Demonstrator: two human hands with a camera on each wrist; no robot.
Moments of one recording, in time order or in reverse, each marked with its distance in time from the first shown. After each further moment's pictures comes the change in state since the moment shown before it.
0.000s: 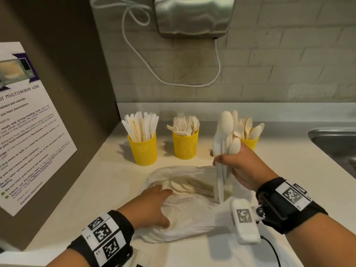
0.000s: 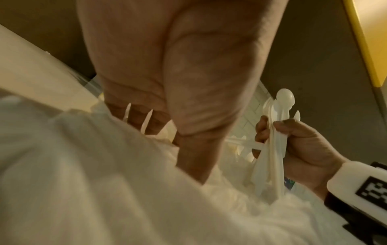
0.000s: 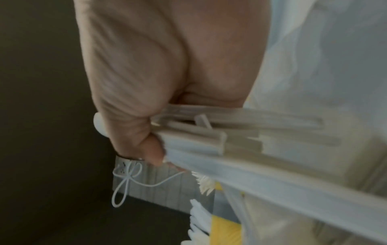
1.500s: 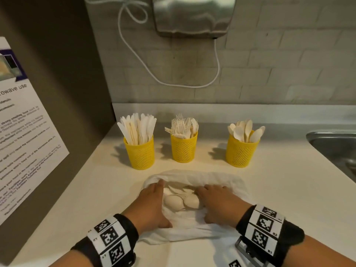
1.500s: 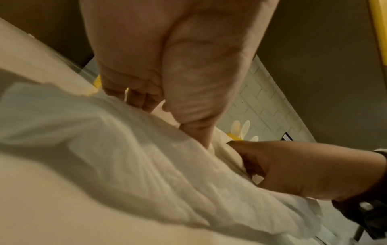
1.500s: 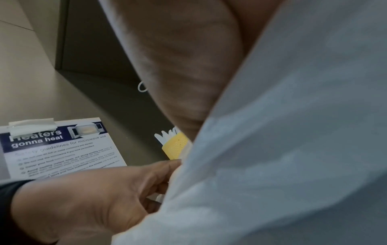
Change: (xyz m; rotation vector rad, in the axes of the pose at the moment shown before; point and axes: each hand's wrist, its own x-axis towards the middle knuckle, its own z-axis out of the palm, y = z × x) left_hand 0.016 0.003 0.003 -0.070 0.132 -0.065; right_hand -0.020 0.051 0.042 -1.564 -0.477 0.110
